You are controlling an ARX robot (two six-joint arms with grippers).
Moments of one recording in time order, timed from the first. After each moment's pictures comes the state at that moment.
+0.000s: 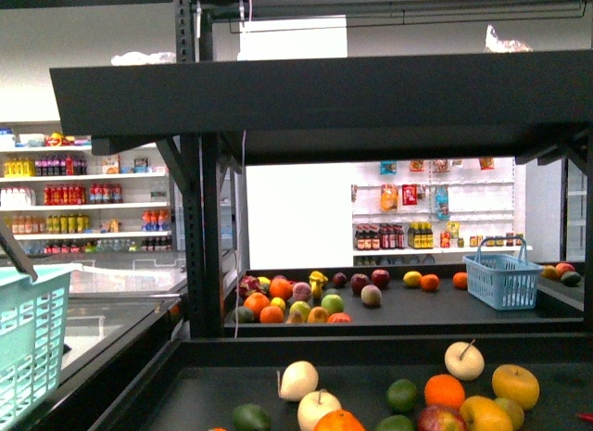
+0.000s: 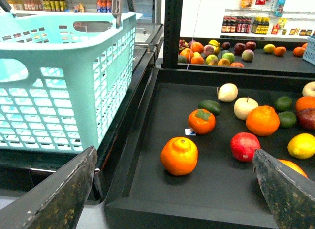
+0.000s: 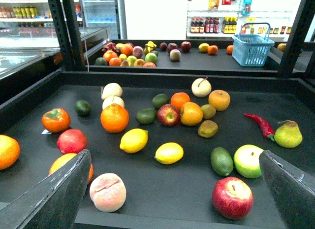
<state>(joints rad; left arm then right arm) 0.00 0.00 0.01 -0.01 0.00 0.00 0.00 0.00 0.02 0.00 0.00 0.00</state>
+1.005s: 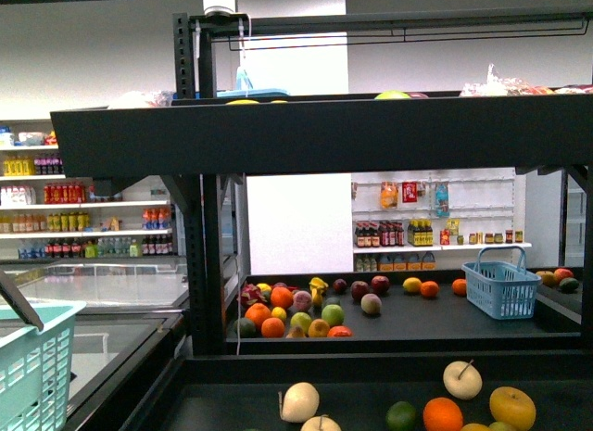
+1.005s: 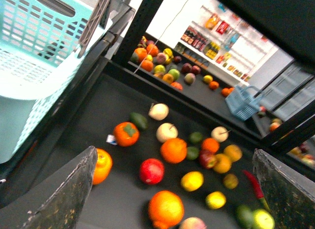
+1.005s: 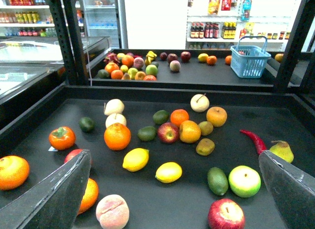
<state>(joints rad) 0.24 0.54 0.23 0.26 0.37 -0.57 0.00 0.00 0.02 0.00 0.00 0.00</state>
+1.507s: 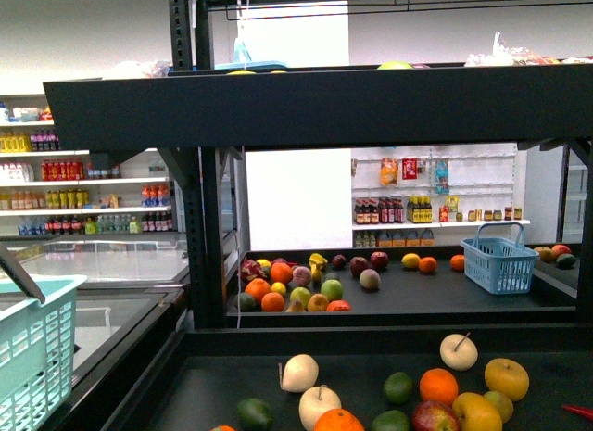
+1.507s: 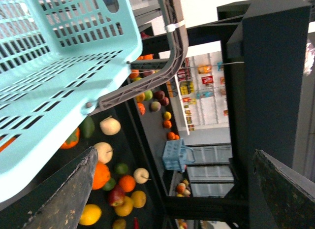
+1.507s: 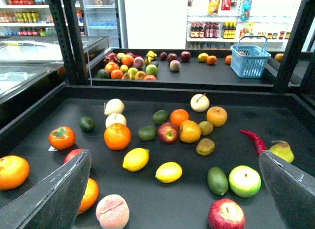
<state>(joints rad) 0.48 1.35 0.76 0.52 0.57 -1.30 0.00 0.00 0.02 0.00 0.00 0.00</state>
